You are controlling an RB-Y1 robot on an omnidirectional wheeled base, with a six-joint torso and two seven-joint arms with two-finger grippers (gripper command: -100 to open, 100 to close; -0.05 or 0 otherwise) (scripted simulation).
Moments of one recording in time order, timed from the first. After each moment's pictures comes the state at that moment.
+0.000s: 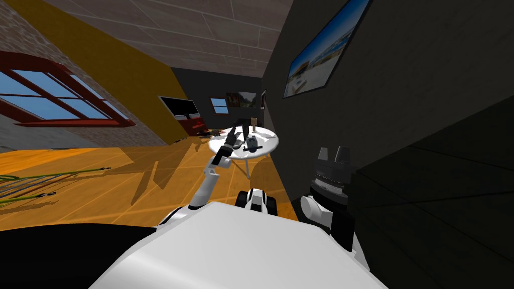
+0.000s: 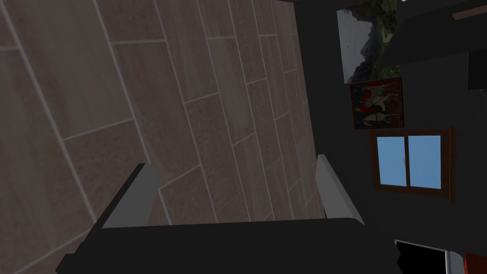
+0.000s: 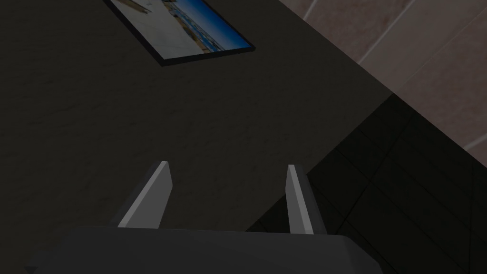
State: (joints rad) left arm -0.07 0.26 0.07 -1.95 0.08 -0.10 -0.14; right arm 0.46 -0.03 -0.04 -2.37 -0.08 -0.53 0.10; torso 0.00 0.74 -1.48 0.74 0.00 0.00
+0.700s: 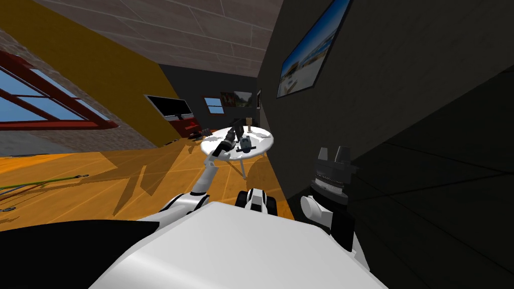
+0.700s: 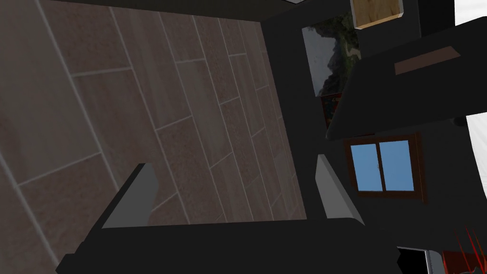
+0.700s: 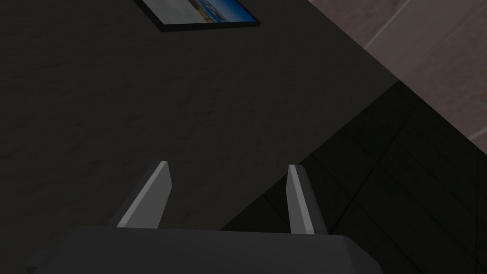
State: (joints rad) left arm -0.22 0.36 0.11 -1.77 0.15 0.01 -0.15; right arm 0.46 -0.03 -0.04 -2.37 -0.08 -0.53 0.10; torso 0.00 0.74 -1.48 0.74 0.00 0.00
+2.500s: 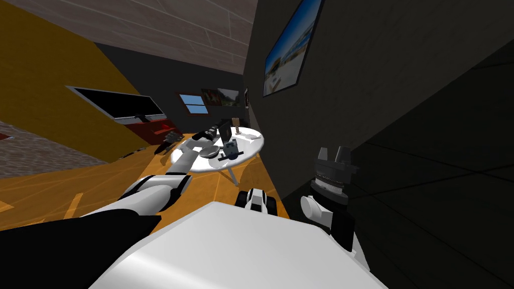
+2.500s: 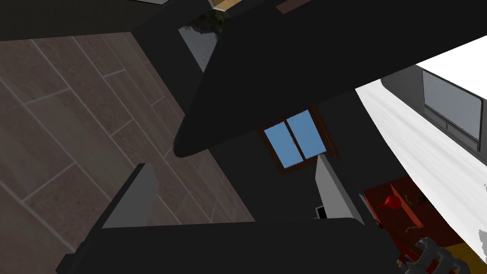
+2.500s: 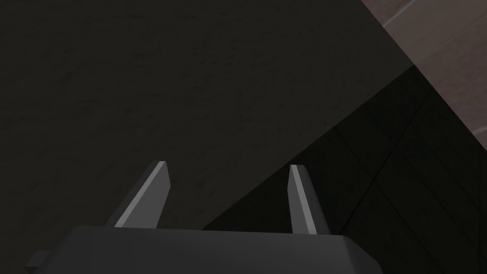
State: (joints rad) left arm -0.42 0.79 0.23 -1.29 0.40 0.34 -0.21; right arm 0.46 -0.03 -0.04 -2.37 -0.08 -0.53 0.10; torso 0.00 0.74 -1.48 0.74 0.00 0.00
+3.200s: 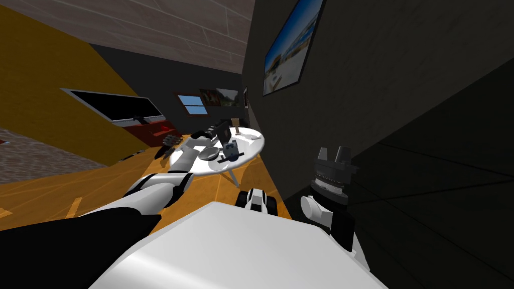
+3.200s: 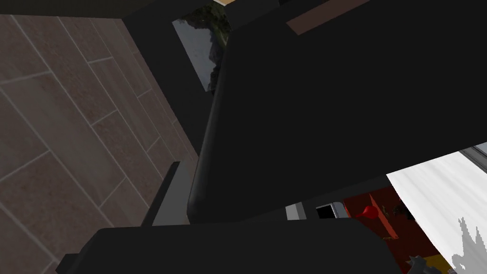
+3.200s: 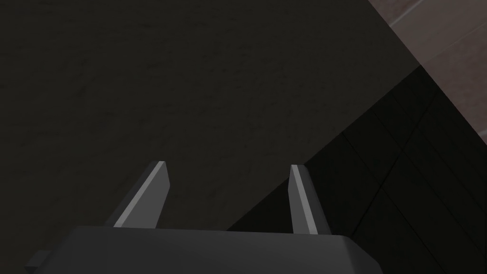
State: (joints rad) left arm -0.46 0.78 0.26 -1.25 0.44 0.35 -0.18; right arm 0.46 -0.03 -0.04 -2.37 -0.08 -0.53 0.10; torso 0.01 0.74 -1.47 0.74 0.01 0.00
